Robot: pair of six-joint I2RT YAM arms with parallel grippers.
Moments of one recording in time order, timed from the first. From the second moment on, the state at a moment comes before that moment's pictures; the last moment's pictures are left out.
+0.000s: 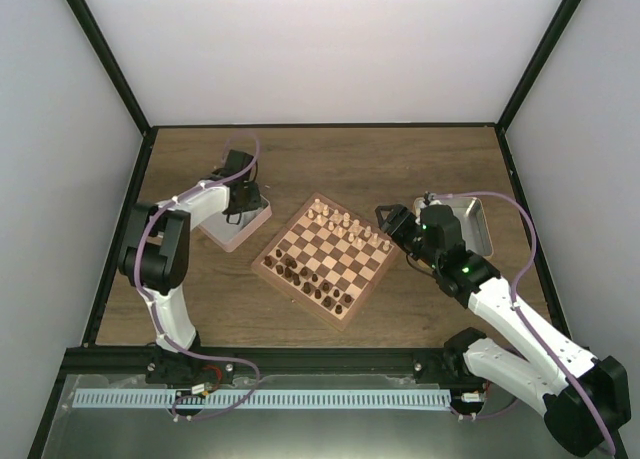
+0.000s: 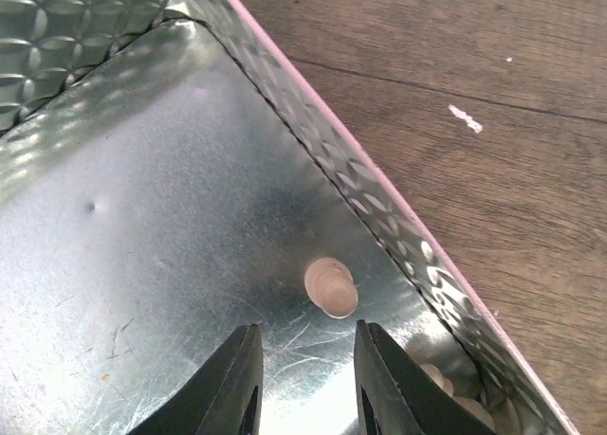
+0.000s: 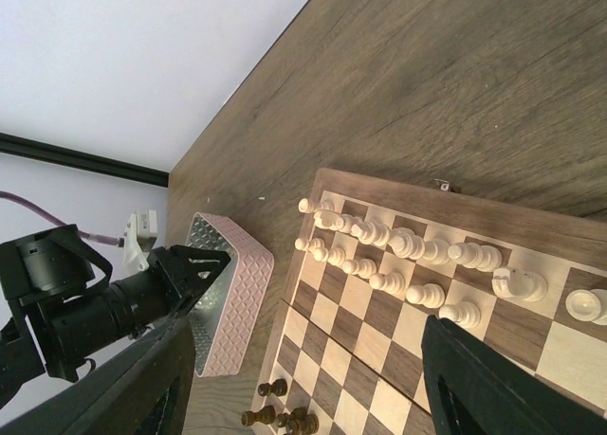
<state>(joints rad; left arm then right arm) -0.26 1.88 1.22 -0.43 -0.14 -0.44 0.51 0.88 0.63 -0.19 -0.01 1.06</state>
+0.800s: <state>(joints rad) -0.26 1.97 1.30 -0.43 -0.12 -0.42 0.51 0.88 0.62 -0.19 -0.01 1.05</state>
